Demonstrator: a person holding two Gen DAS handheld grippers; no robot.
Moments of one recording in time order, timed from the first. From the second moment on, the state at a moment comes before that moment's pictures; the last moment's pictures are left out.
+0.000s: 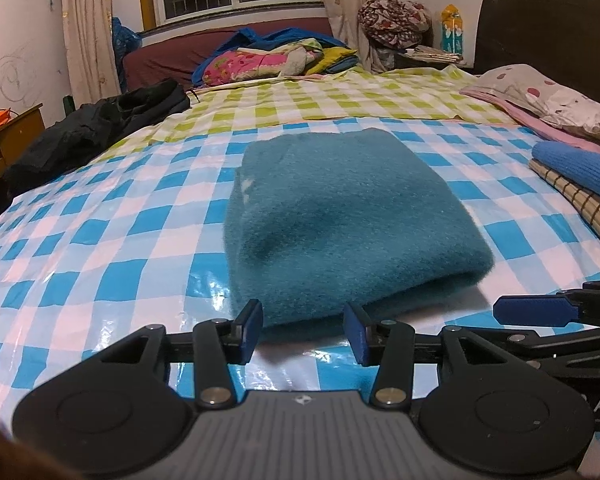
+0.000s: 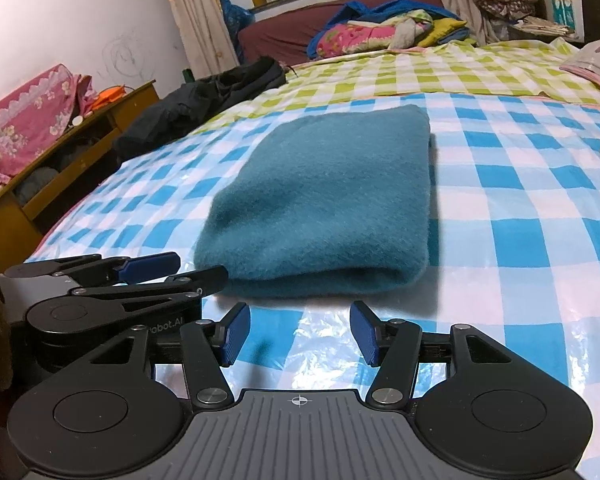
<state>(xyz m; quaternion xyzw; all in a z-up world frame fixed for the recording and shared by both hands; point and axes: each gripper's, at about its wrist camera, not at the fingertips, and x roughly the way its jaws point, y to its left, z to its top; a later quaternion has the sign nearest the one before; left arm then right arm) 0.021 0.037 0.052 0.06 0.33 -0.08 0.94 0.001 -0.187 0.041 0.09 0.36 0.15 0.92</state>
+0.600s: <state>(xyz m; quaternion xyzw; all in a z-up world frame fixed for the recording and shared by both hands) 0.054 0.053 0.064 0.03 0.32 -0.08 0.94 0.011 -0.201 0.027 0.12 0.37 0.13 0.91</state>
